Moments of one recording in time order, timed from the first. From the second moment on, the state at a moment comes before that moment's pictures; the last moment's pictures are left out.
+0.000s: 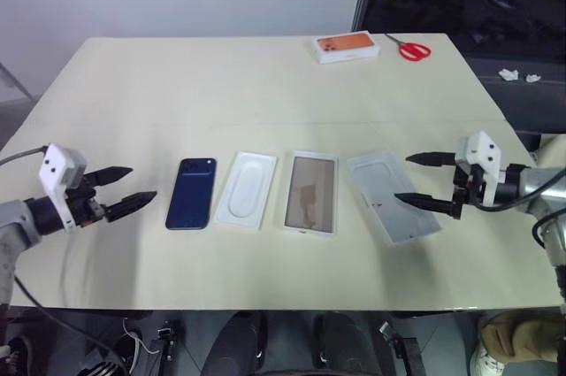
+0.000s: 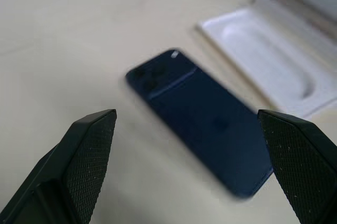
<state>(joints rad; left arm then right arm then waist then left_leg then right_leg) -0.09 0.88 0.41 0.00 -0.58 0.52 -1.05 -0.32 -0.92 -0.14 0.08 0.38 0.26 1.26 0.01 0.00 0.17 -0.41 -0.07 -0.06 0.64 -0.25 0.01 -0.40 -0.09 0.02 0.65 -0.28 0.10</state>
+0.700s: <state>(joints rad) -0.32 0.54 0.30 -0.08 -0.71 1.06 -0.56 -0.54 -0.71 0.22 -0.13 0.14 0.37 1.02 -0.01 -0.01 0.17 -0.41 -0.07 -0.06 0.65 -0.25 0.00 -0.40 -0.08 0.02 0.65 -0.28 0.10</state>
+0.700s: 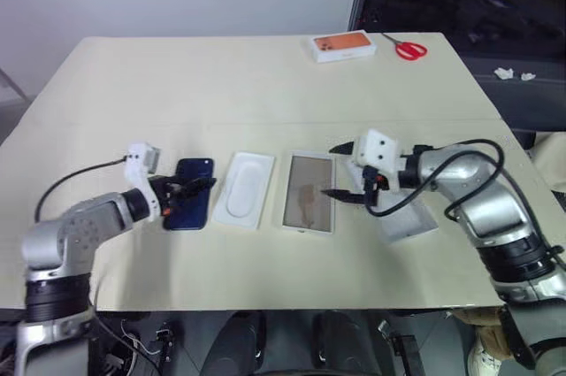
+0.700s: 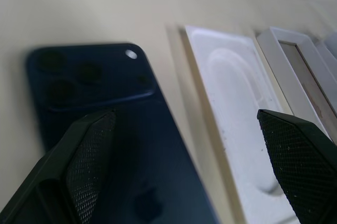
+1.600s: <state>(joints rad) -0.44 0.35 0.37 -0.01 -0.84 1.34 -0.37 -0.55 -0.69 0.24 -0.12 0.08 0.34 1.00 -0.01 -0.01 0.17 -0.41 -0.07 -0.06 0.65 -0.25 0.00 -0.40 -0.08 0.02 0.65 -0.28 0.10</state>
